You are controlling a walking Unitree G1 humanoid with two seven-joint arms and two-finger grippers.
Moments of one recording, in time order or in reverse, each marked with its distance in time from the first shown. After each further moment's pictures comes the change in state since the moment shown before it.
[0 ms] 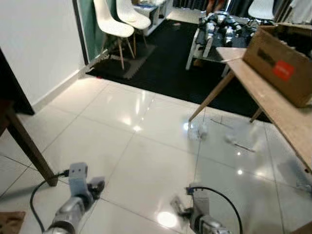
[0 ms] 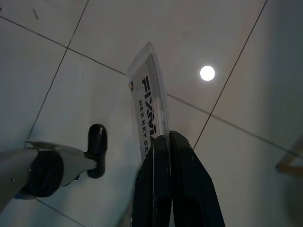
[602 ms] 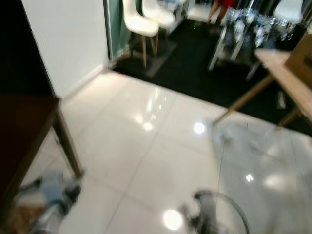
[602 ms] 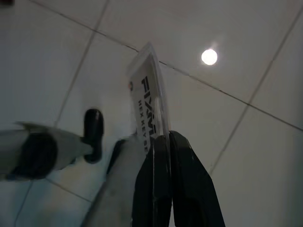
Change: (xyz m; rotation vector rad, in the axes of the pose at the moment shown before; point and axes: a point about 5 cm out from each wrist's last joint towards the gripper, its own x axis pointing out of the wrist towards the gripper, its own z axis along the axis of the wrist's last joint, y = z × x) left arm -0.031 0.056 0.001 -0.049 -0.057 0.190; right arm -0.006 -0.009 -0.026 0.025 0.094 -0.039
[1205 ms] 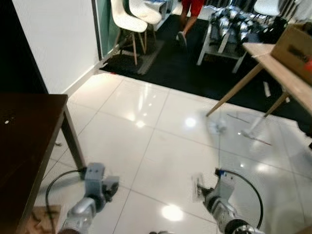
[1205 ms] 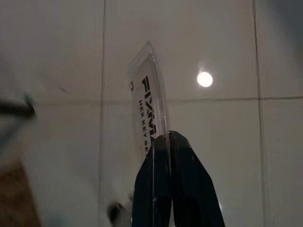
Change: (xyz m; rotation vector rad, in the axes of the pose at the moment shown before) left arm 0.013 -0.087 -0.023 0.224 0.083 -0.308; right arm -0.001 -0.026 0.054 0.328 -0.210 -0.110
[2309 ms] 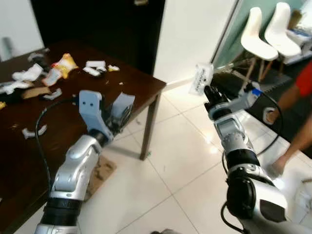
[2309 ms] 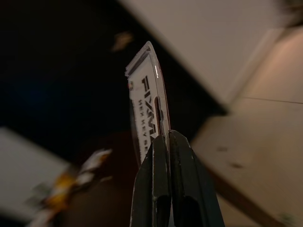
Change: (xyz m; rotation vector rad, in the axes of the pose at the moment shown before) left arm -0.043 -0.051 0.192 0.119 -0.654 -0.228; right arm -0.042 0.075 0.243 0.464 -0.708 0.530
